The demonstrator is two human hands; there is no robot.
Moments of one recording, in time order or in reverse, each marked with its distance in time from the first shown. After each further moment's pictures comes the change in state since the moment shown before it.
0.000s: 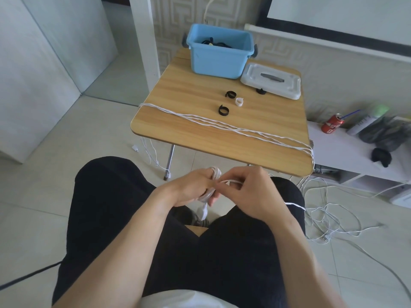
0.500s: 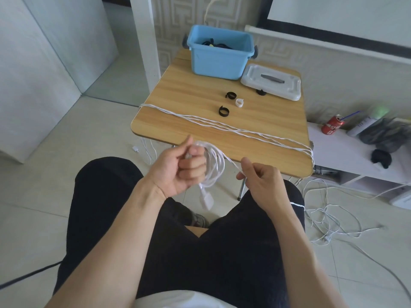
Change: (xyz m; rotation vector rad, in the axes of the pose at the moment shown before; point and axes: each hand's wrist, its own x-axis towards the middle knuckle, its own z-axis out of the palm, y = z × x) left_hand -0.011 0.004 -0.033 -1.026 -0.264 0.266; right_hand 0.013 0.026 -0.003 0.175 0.208 0.219
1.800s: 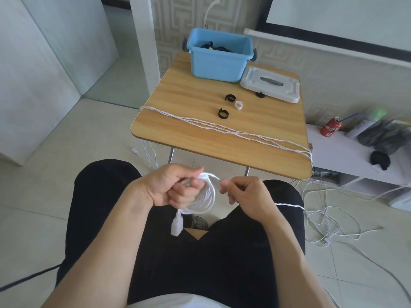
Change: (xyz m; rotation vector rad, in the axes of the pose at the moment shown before) left_hand -0.017 0.004 -0.005 0.420 0.029 -0.371; right_hand -0.002 0.014 0.015 0.041 -0.271 -0.012
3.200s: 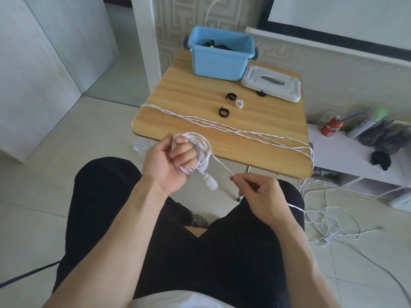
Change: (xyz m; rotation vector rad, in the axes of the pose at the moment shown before) left_hand 0.014 0.011 0.017 -0.820 0.261 0.596; right_hand -0.012 0.007 -0.014 -0.060 0.179 -0.148
